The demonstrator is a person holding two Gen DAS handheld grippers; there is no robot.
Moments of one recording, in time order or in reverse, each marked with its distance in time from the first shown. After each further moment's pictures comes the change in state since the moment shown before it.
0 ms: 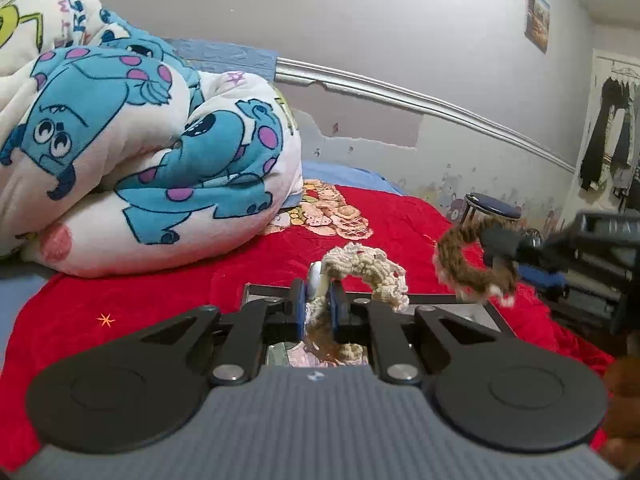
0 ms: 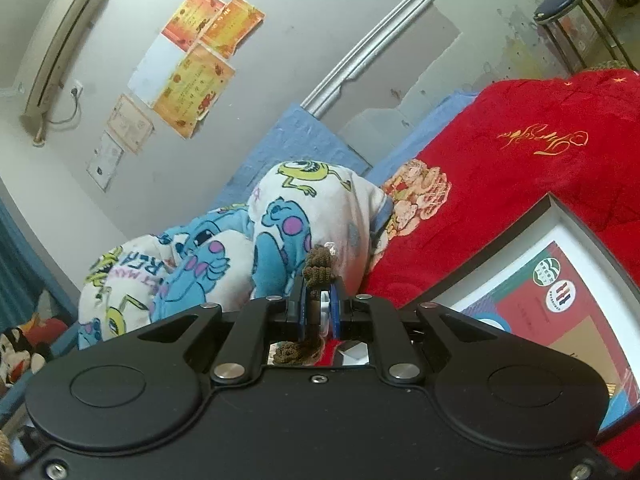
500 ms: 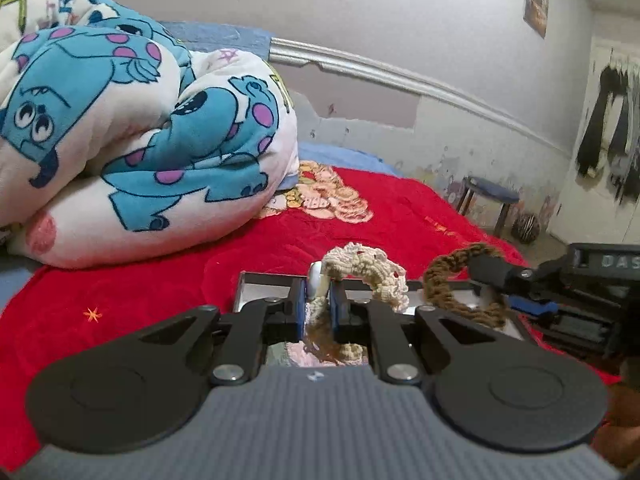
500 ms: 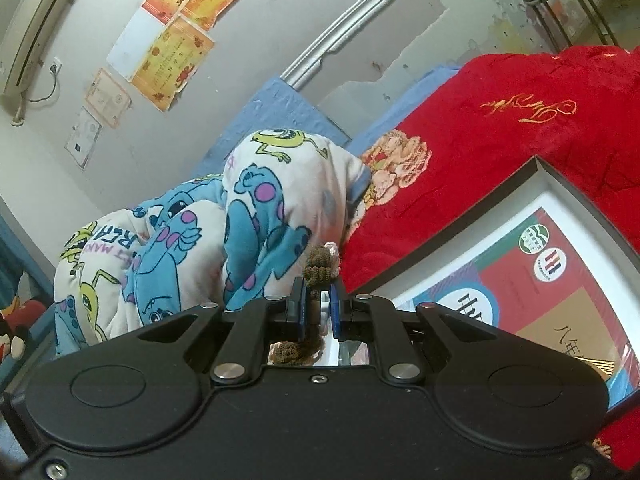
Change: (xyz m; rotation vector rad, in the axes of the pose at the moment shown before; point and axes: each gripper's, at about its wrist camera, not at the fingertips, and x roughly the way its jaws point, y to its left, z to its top) left arm 0.026 0.005 -0.001 0.035 0.061 -0.009; right arm 0.021 -0.015 -0.017 0.007 0.076 -0.057
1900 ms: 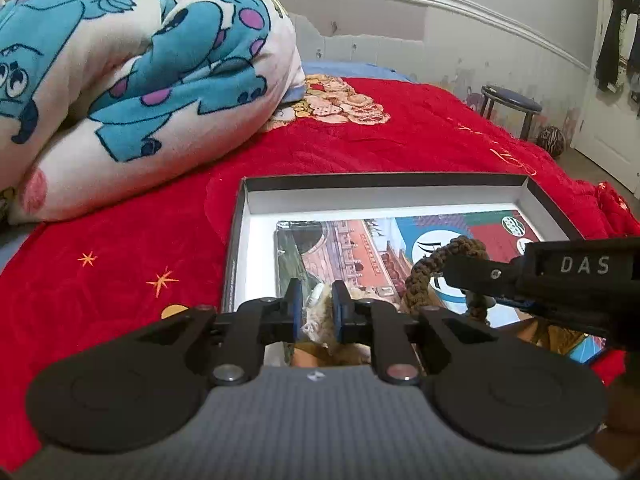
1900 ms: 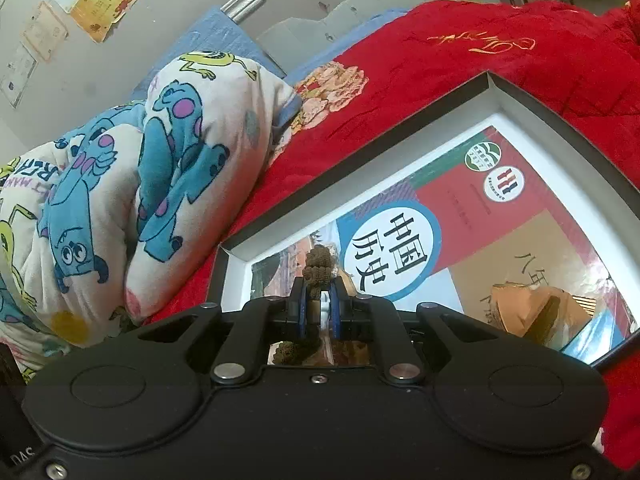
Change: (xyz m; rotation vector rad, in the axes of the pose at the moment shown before) left arm 0.037 -0.010 -0.041 0.100 0.222 0.070; right arm 0.036 -0.020 -0.040 -0.042 0.177 -0.229
